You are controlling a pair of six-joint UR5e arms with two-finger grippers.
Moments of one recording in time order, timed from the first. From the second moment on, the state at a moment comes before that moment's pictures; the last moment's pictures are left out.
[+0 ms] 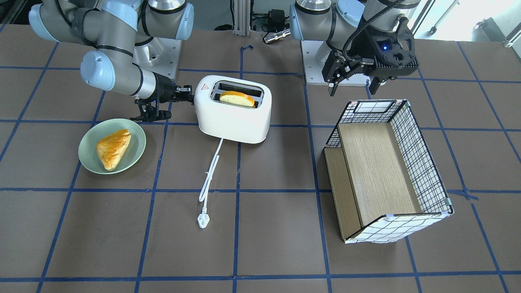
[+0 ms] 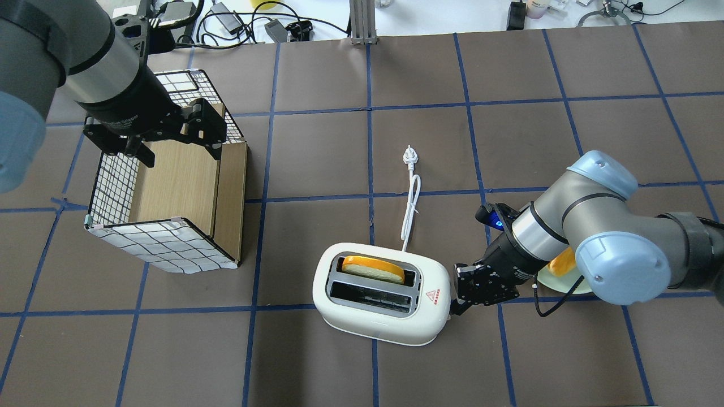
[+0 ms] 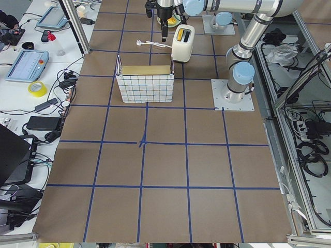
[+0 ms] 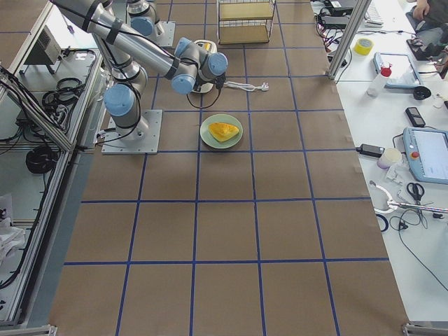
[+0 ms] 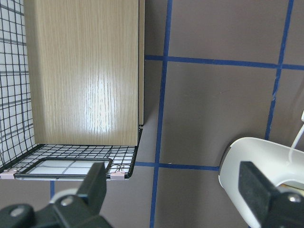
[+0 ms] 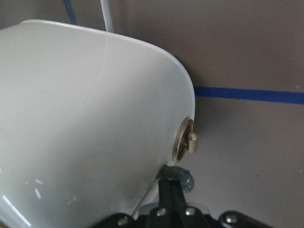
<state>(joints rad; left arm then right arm) -1.57 -1.46 -1.67 -1.53 1.58 -0.08 1.45 -1.62 2.27 -1.71 -1.10 -0.14</state>
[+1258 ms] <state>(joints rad) -1.57 -1.46 -1.67 -1.53 1.58 -0.08 1.46 -1.67 1.60 -1.35 -1.42 0.08</state>
